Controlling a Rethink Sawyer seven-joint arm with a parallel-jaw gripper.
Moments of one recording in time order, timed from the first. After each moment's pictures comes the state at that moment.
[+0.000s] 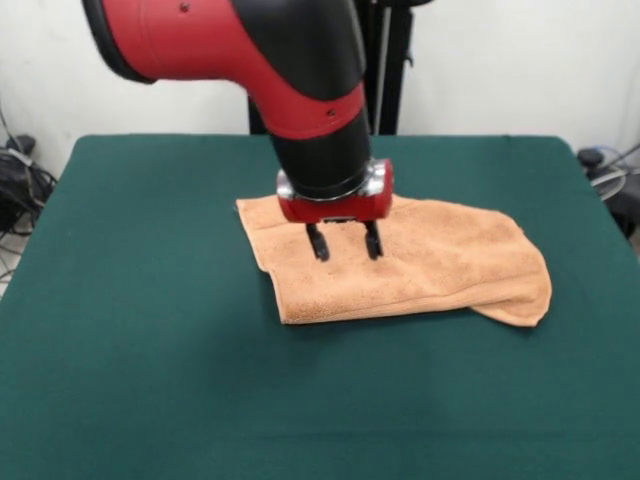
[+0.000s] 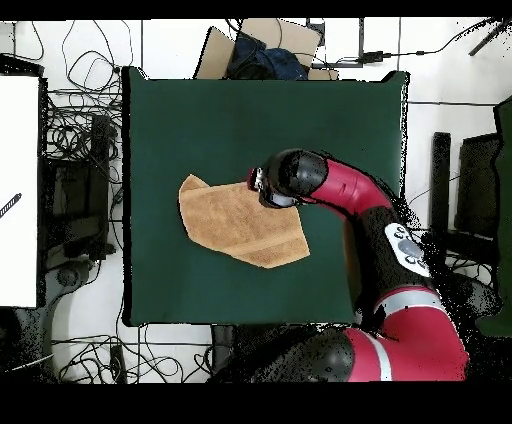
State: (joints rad) arm -0.49 -0.48 0.25 1.53 -0.04 0.74 1.57
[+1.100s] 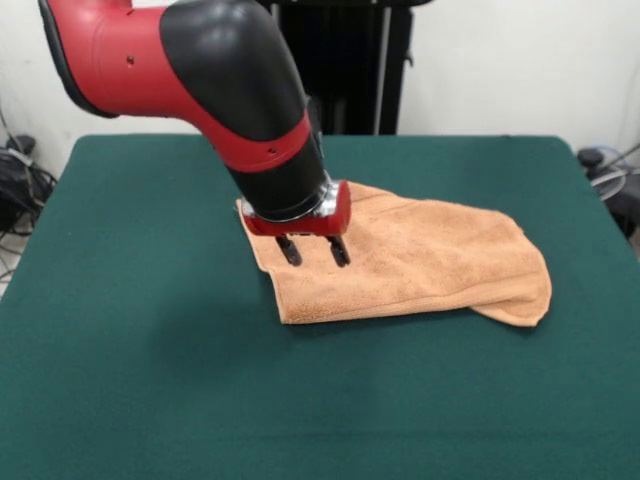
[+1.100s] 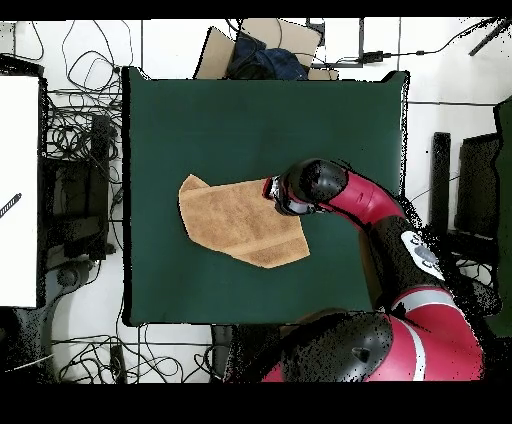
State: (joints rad) arm -0.56 -0.40 0.25 1.51 -0.04 0.76 1.57
